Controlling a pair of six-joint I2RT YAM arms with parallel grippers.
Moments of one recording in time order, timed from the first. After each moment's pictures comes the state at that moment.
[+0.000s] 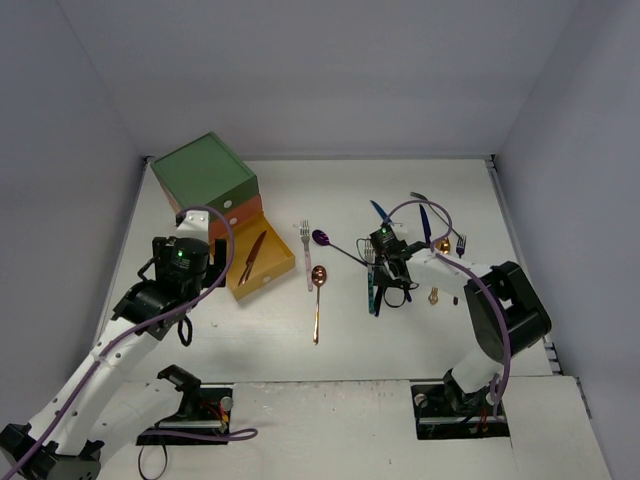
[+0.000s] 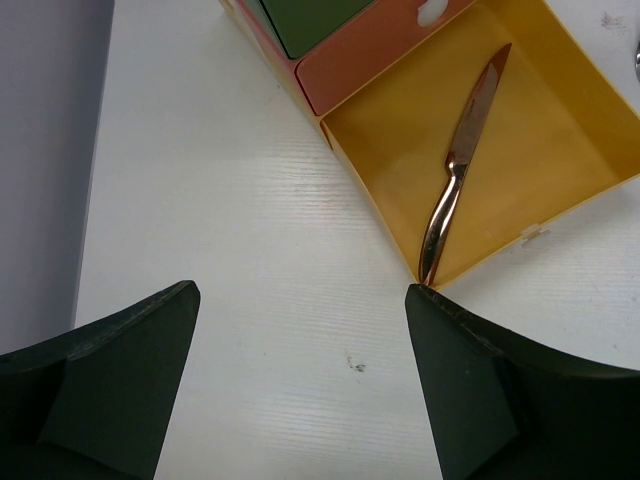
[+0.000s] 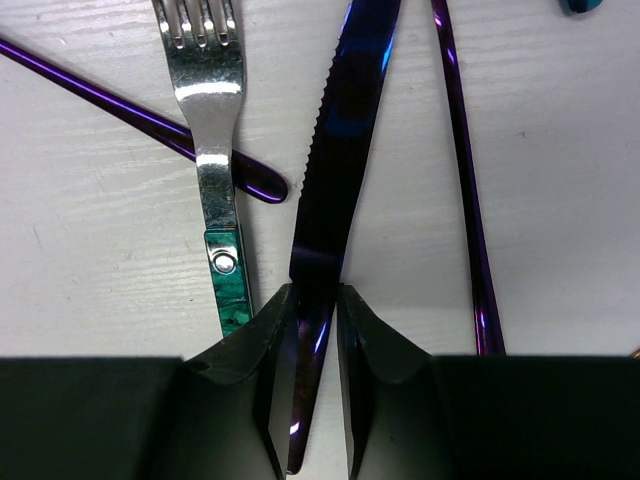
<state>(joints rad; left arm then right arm) -0.49 0.82 0.89 -0.74 -0.55 -0.20 0.50 1.62 0.84 -0.36 0.21 0.56</state>
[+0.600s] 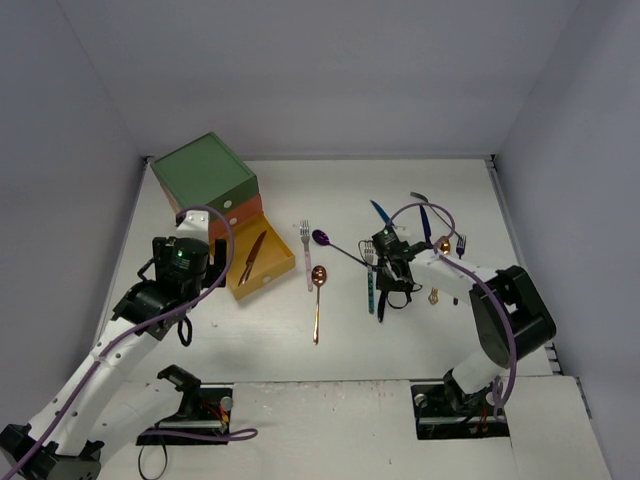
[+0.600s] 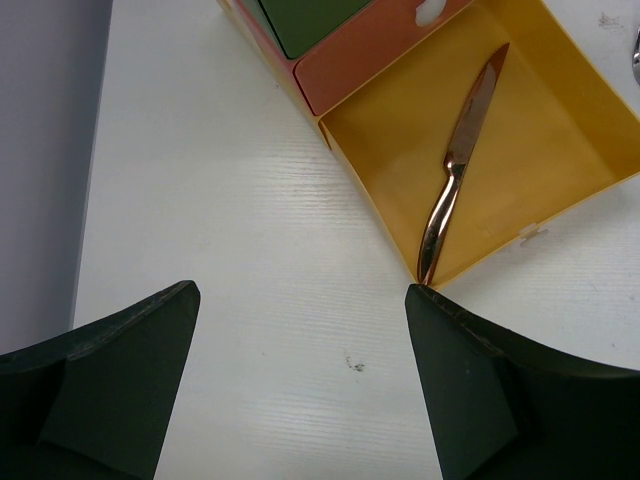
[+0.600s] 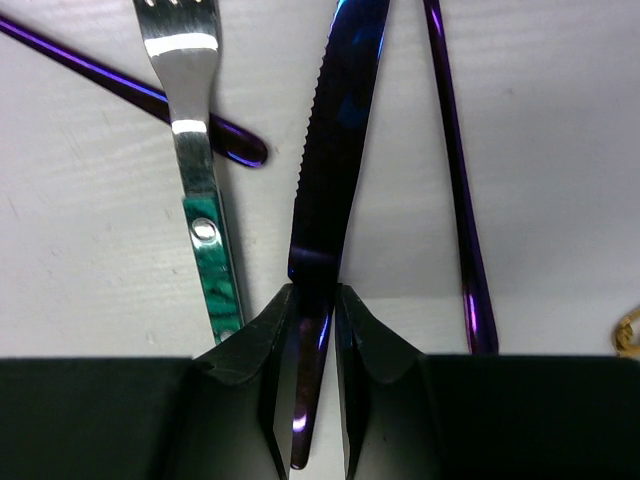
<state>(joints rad) -0.48 0.81 0.89 -0.74 -0.55 -0.20 0.51 1.58 0.84 -0.44 0.20 0.57</state>
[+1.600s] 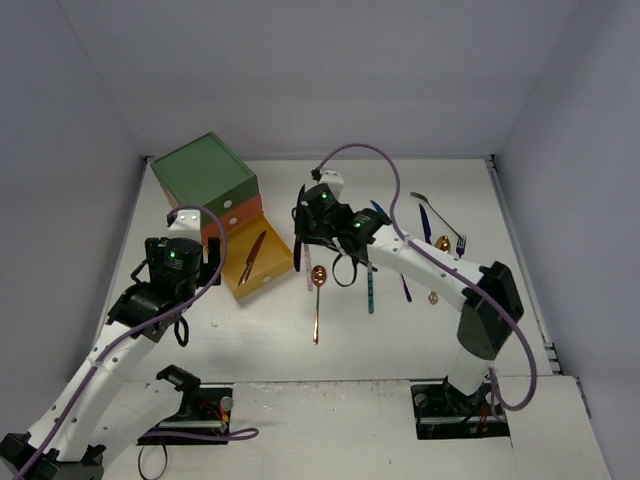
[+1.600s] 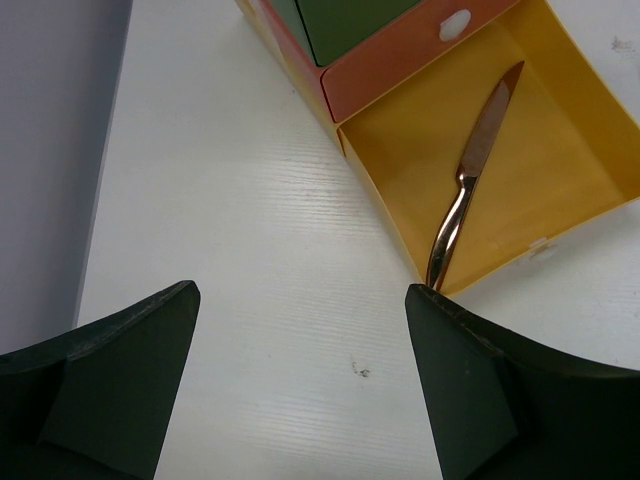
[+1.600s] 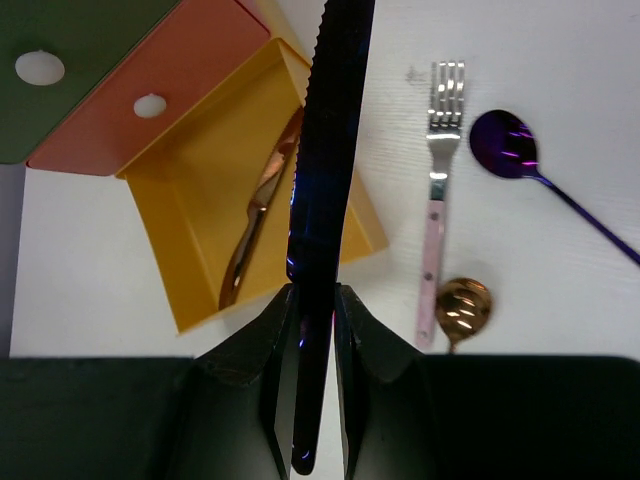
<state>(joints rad) -0.45 0.79 0.89 -0.74 -0.54 -0.20 0.83 1.68 1.45 -0.44 0.24 0.71</state>
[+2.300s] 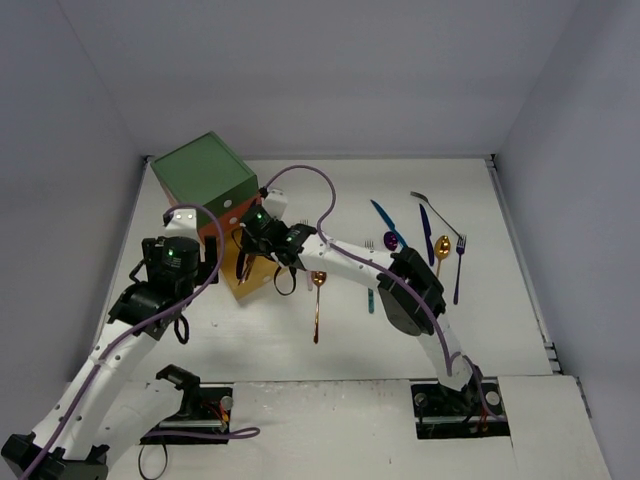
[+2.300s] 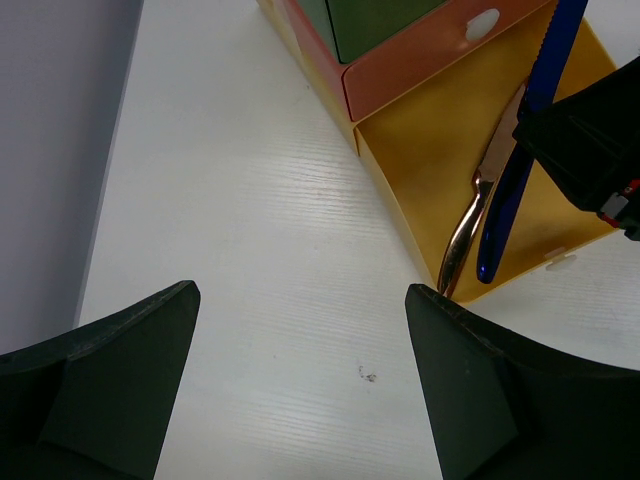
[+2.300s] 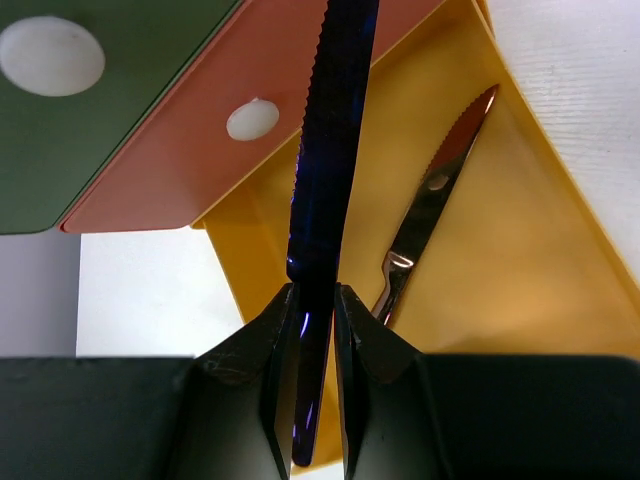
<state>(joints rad) -0.40 0.79 0.87 -0.72 -0.53 -0.20 0.98 2.18 1.79 -0.25 0.31 0.92</state>
